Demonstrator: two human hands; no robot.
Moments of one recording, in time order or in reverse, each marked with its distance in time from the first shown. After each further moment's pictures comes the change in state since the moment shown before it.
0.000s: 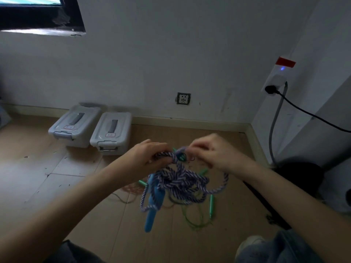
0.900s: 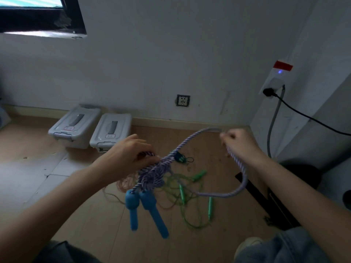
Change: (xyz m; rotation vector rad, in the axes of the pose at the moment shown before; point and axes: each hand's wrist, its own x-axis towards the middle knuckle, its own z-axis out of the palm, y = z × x) left_hand -0.011 -0.008 -0.020 0.154 0.065 -0.020; right_hand 0.002 0.035 -0.026 -0.056 0.474 0.455
